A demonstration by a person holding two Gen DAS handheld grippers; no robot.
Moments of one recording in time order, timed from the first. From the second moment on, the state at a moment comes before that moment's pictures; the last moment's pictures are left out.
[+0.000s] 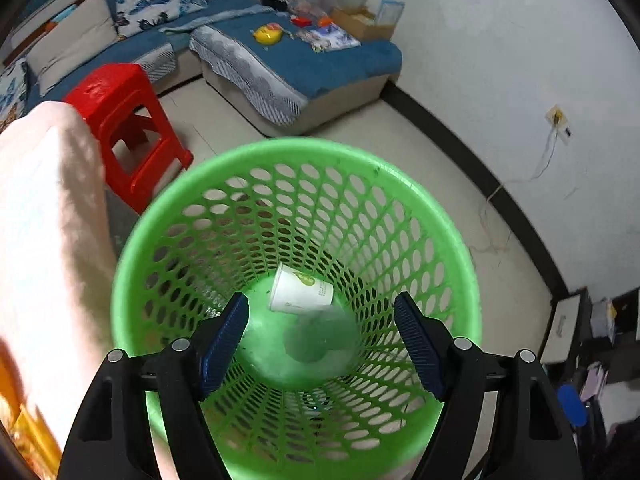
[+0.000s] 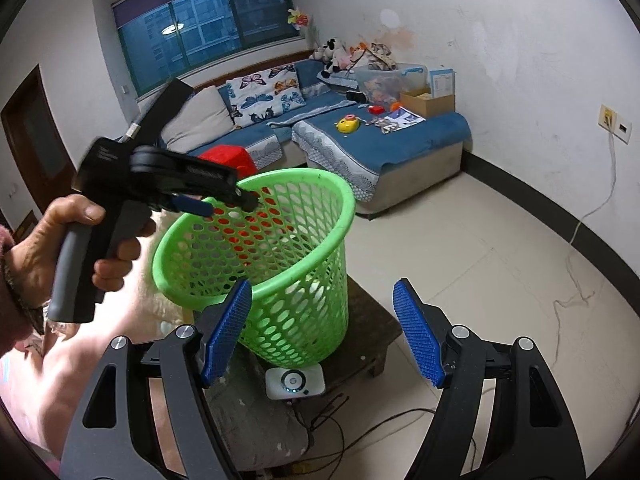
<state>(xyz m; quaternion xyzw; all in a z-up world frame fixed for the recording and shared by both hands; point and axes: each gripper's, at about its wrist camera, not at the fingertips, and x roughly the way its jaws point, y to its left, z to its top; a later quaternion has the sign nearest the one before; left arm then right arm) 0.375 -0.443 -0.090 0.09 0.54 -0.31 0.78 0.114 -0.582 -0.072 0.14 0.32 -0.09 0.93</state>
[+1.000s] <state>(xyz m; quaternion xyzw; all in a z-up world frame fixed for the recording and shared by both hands) 0.249 -0.176 0.063 0.07 0.36 -0.22 0.90 0.125 -0.428 -0.020 0.08 0.32 0.06 0.94</state>
